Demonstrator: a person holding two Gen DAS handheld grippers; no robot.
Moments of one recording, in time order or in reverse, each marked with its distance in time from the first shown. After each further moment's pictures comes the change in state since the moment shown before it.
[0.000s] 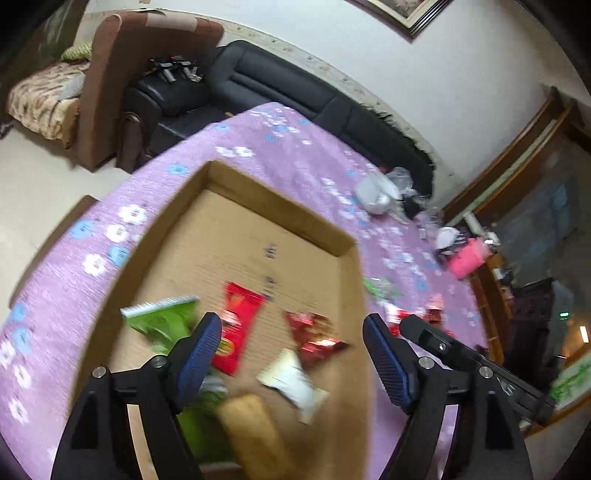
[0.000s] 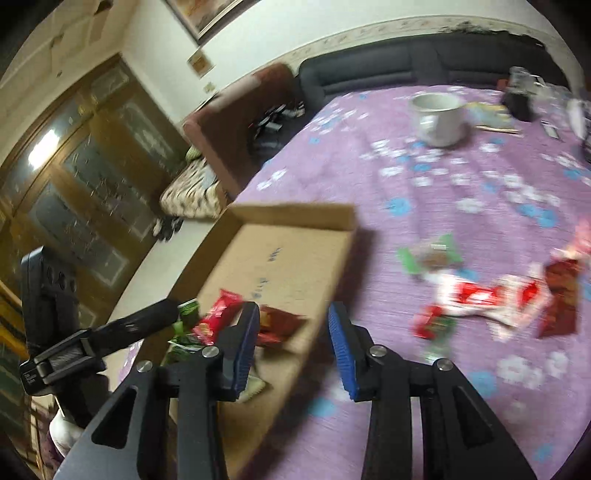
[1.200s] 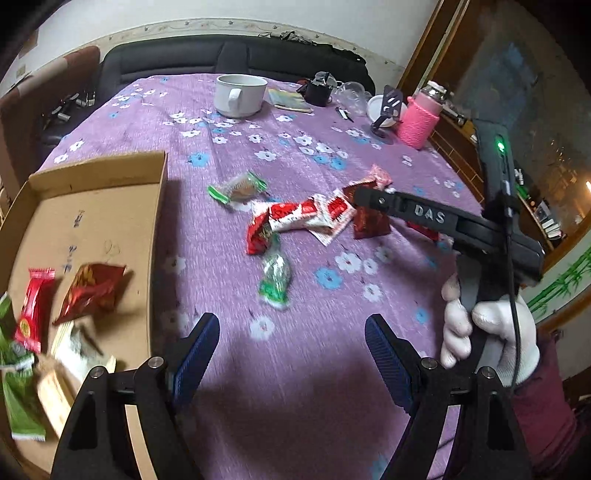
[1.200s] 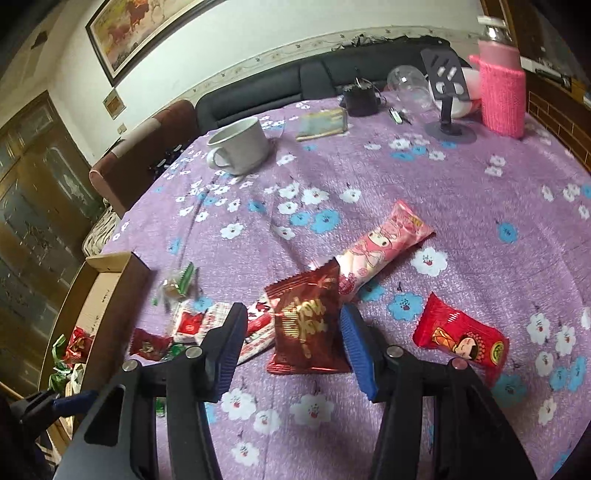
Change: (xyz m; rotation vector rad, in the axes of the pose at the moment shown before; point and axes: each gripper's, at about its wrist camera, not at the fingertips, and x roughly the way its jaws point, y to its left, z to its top) left arm 0.093 -0.157 -0.079 0.435 0.224 0.055; right arm -0.034 -0.170 -0.007 0.142 -0.112 -0.288
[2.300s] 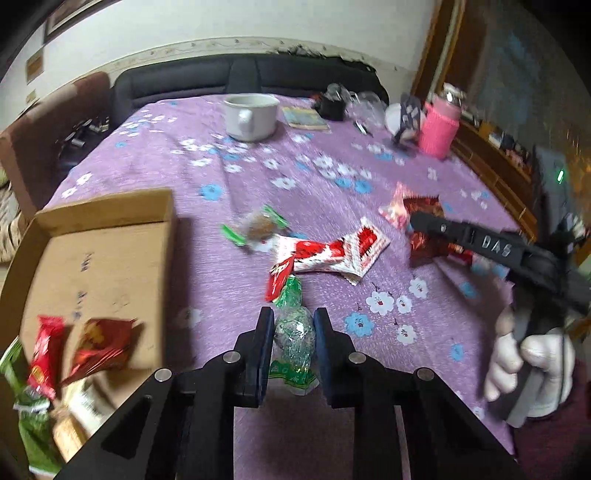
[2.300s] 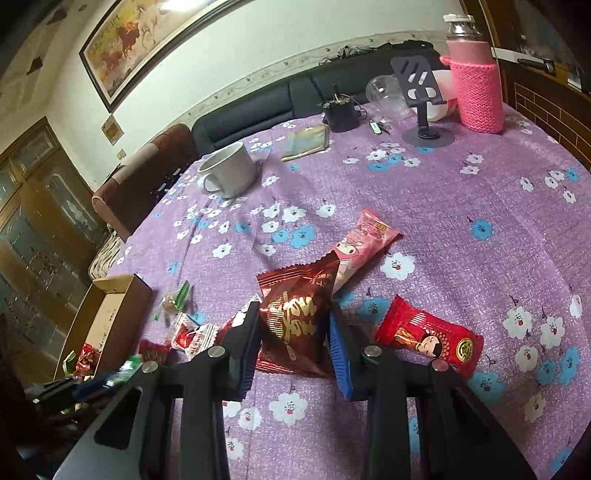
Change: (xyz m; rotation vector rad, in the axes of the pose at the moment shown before) left arm 0.007 0.004 0.018 0.019 -0.088 0.096; right arm -0.024 -0.019 -0.002 0.048 -0.080 0.024
